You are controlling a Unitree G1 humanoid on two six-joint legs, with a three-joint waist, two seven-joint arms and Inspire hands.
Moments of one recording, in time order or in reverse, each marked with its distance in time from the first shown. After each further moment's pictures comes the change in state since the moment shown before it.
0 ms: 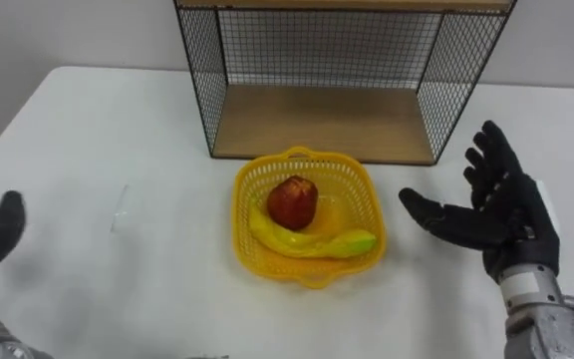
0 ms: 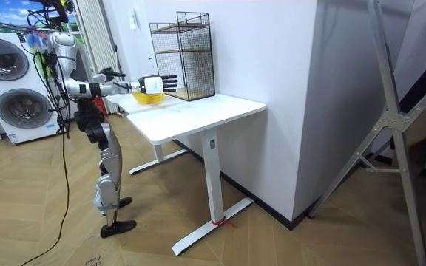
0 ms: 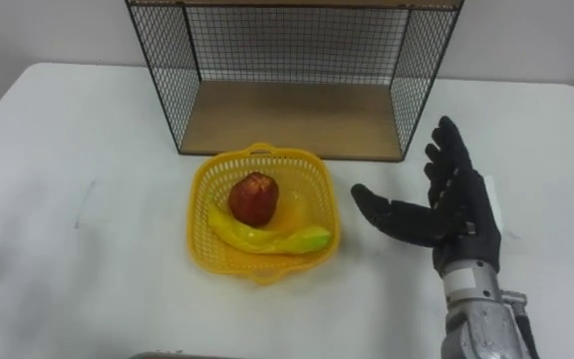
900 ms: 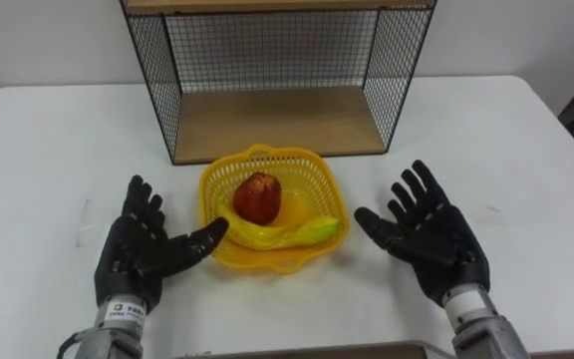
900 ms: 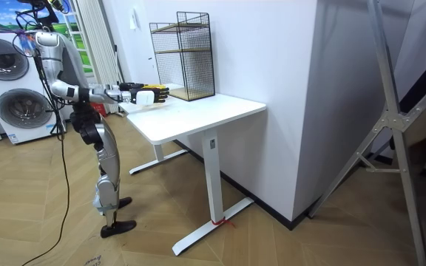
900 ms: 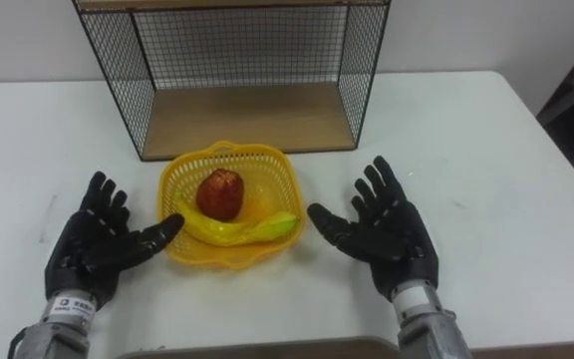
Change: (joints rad) left arm -0.045 -0.003 -0.246 0.264 -0.249 0.005 -0.547; right arm -0.055 0.025 0.133 0.228 0.258 -0.006 0.146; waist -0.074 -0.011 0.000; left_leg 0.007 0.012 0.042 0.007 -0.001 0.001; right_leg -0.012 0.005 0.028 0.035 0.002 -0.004
